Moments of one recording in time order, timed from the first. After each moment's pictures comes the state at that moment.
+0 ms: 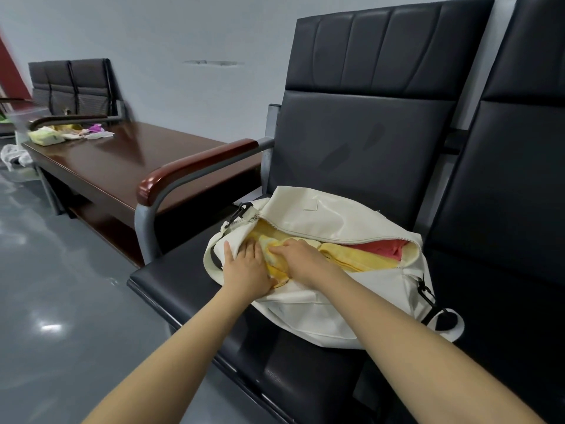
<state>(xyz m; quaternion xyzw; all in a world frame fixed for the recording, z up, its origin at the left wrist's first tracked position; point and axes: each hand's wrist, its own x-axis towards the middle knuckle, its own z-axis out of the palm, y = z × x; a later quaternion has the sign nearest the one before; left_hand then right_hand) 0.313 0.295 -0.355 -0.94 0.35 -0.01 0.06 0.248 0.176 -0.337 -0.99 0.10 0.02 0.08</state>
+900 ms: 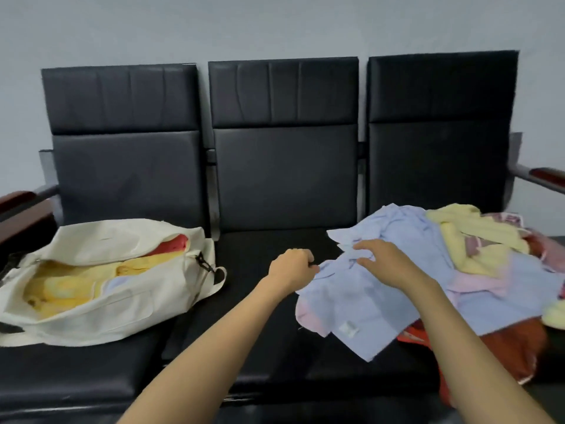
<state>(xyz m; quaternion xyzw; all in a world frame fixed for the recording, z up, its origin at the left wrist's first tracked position) -0.108 0.156 -0.278 -0.70 0.68 0.15 -0.13 -0.309 0.114 -0.273 -0.80 0.55 -0.17 0.17</state>
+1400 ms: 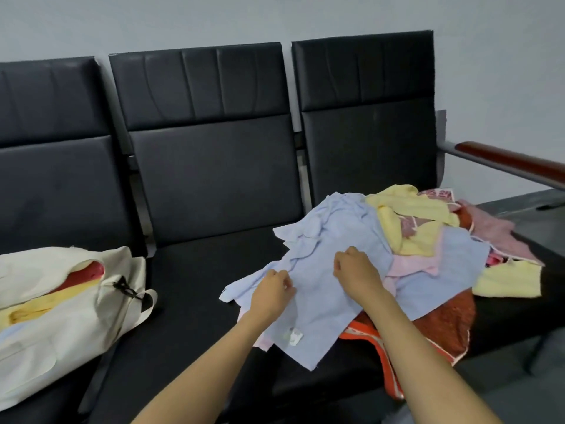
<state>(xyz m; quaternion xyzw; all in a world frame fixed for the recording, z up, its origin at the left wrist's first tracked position) -0.181 0.101 -0.367 -0.68 0.69 0.17 -0.20 -0.365 0.080 -0.334 -0.74 0.66 -0.12 0.08</state>
